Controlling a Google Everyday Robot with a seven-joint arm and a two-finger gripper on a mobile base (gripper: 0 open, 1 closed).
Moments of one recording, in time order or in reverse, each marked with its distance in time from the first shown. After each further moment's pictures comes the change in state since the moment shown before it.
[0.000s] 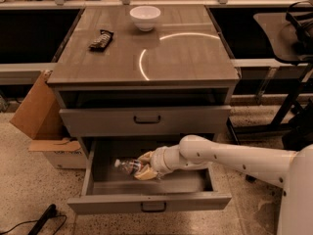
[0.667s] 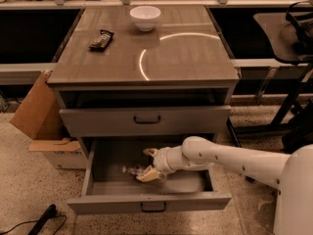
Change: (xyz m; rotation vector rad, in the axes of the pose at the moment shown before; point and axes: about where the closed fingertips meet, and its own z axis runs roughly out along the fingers) arm 0.021 -0.011 0.010 -0.002 -0.014 0.037
